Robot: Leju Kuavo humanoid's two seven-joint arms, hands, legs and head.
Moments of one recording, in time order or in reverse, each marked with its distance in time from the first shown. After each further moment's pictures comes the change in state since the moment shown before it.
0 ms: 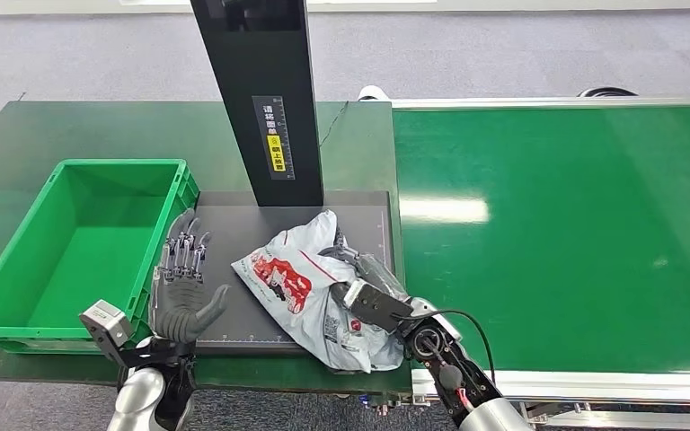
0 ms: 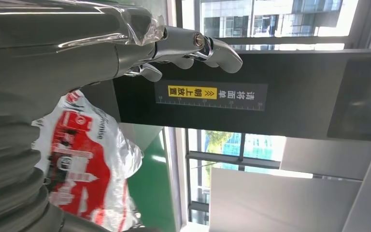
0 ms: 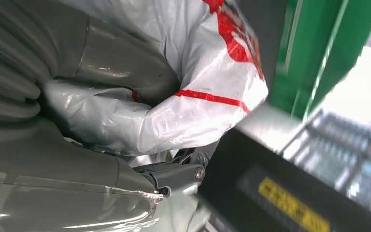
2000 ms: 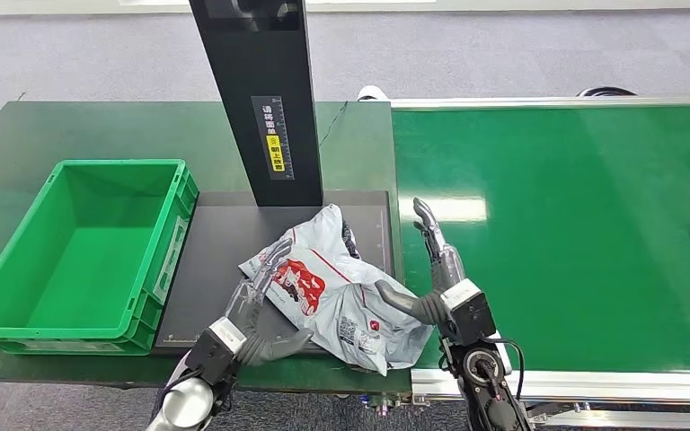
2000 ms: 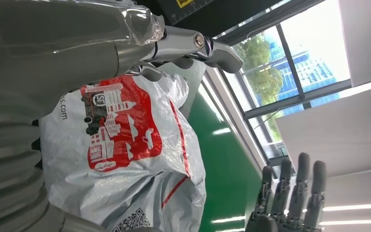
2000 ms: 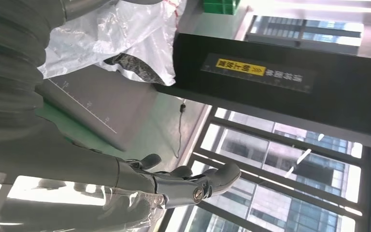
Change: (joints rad) left arm -0.018 0.029 -0.231 0.059 -0.400 0.090 0.092; right arm 0.256 -0.022 -0.233 -0.477 -0.216 0.016 0.003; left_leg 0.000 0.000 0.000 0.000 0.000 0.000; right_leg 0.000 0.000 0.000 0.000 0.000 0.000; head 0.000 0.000
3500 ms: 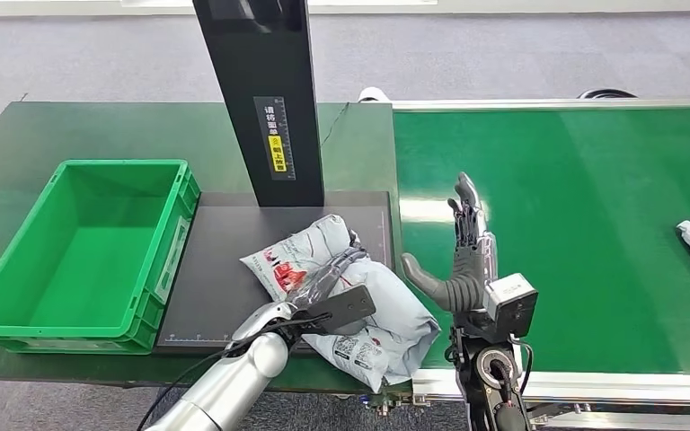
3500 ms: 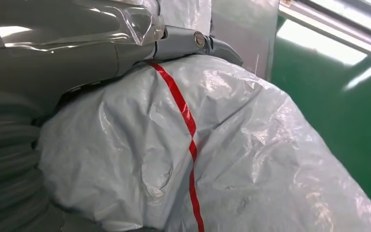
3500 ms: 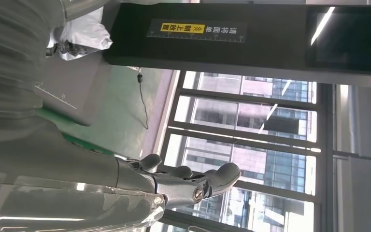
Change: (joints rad) left arm -0.379 -0.141 -0.127 0.579 -0.447 0.020 0.409; right arm 0.036 0.096 -0.096 -0.172 -0.046 -0.020 0.036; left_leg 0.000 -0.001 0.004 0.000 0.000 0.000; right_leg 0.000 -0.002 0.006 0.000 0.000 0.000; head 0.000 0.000
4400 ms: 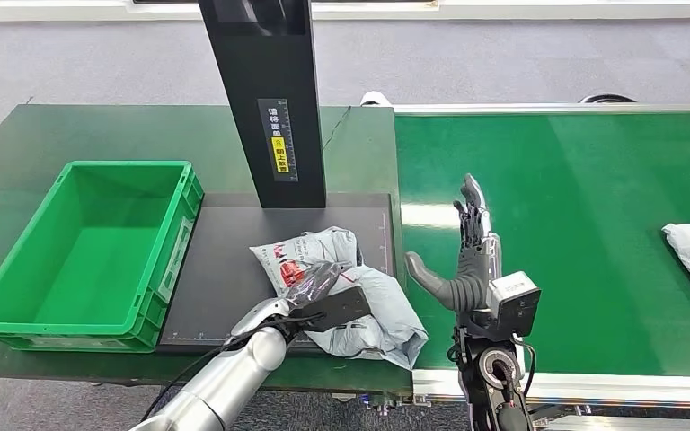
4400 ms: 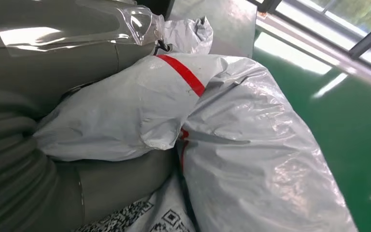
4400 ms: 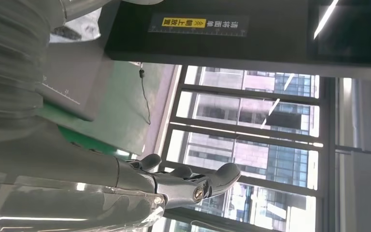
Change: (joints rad) left arm -0.019 0.007 0.016 0.044 0.037 0.027 -0.142; right arm 0.002 -0.003 -0.015 0.005 -0.002 -0.014 0.010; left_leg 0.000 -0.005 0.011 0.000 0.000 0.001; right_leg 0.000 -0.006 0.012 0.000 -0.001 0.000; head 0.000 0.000
